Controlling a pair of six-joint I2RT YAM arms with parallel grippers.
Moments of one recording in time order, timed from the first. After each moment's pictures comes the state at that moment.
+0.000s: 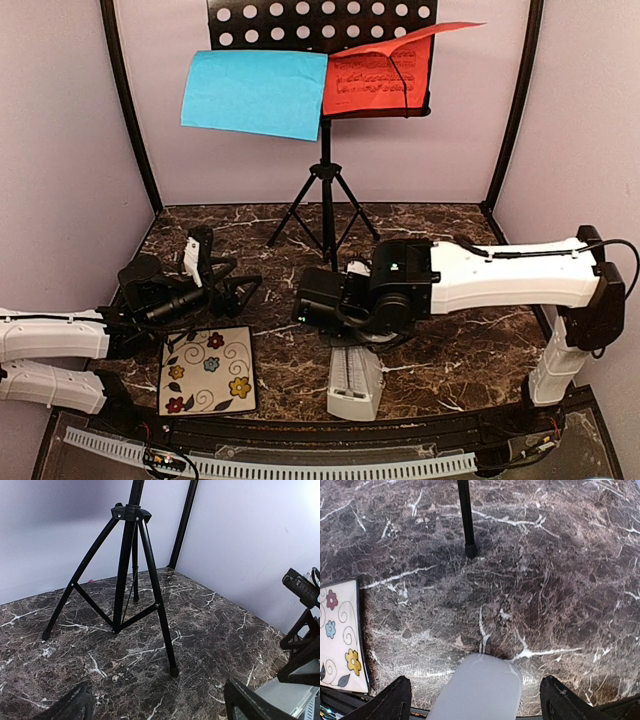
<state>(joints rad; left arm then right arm) -0.74 1.01 0.36 0.56 0.09 -0.23 1.39 1.79 1.62 -1.22 0.54 1.27</state>
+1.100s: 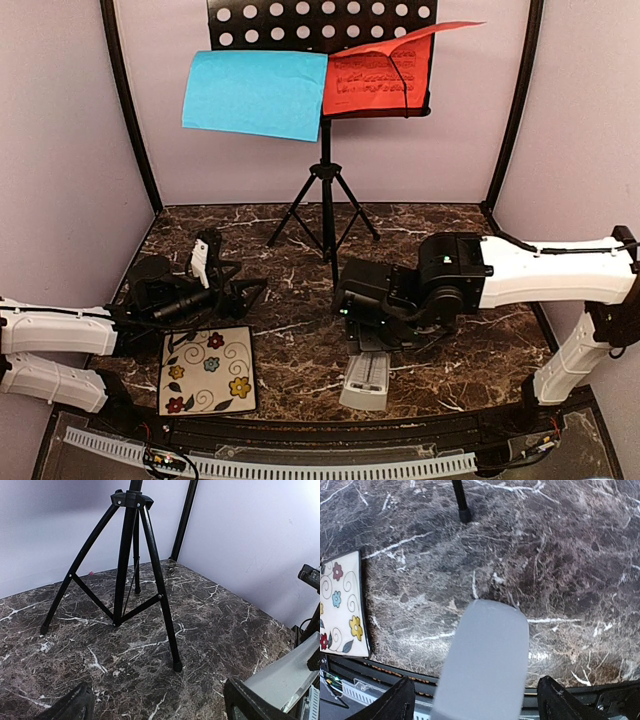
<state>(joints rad) -0.74 1.09 0.37 0.58 0.09 -0.21 1.38 1.60 1.47 -1.19 0.38 1.25</state>
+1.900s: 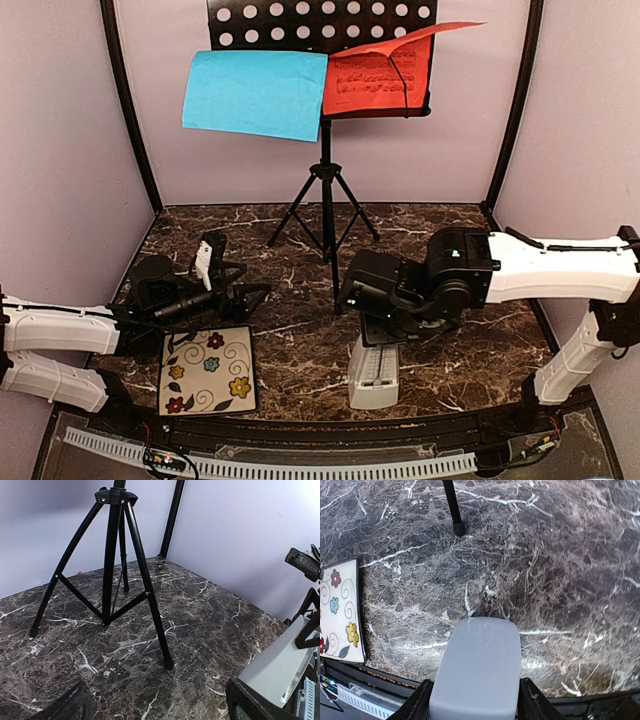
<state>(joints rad) -0.74 1.11 0.37 0.60 0.15 -0.19 1.35 1.56 1.44 -1.18 0.41 1.21</state>
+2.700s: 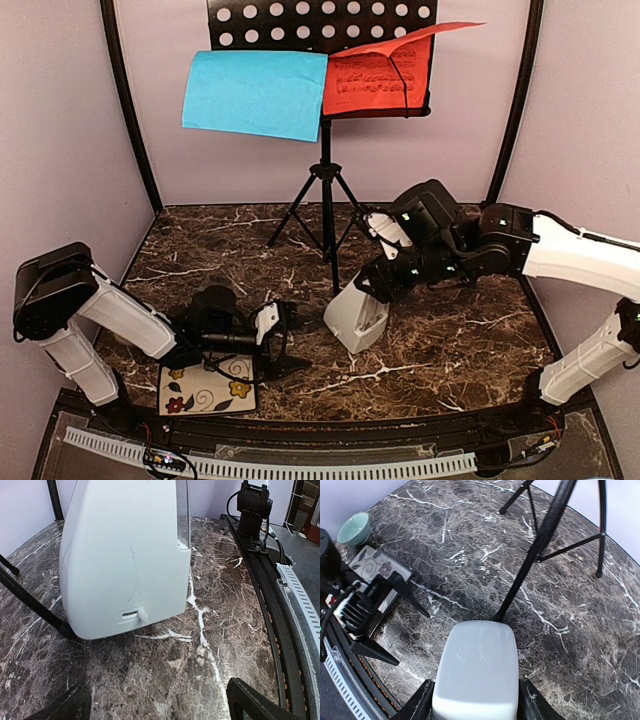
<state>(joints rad) -0.91 1.60 0.42 0.79 0.42 0.17 1.08 1.36 1.29 -0.71 0.21 0.25</state>
